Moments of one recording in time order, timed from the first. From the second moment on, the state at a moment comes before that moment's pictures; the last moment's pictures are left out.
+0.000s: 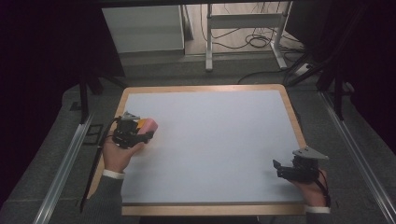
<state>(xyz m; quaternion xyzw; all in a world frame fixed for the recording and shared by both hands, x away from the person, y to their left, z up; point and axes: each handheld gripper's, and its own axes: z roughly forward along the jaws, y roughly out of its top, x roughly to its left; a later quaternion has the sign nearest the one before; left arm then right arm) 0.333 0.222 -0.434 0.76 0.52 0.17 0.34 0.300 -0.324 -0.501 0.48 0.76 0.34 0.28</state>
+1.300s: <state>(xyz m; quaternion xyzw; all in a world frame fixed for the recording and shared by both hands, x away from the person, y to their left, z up) 0.360 0.258 -0.451 0.74 0.57 0.16 0.31 0.300 -0.325 -0.502 0.48 0.76 0.34 0.28</state>
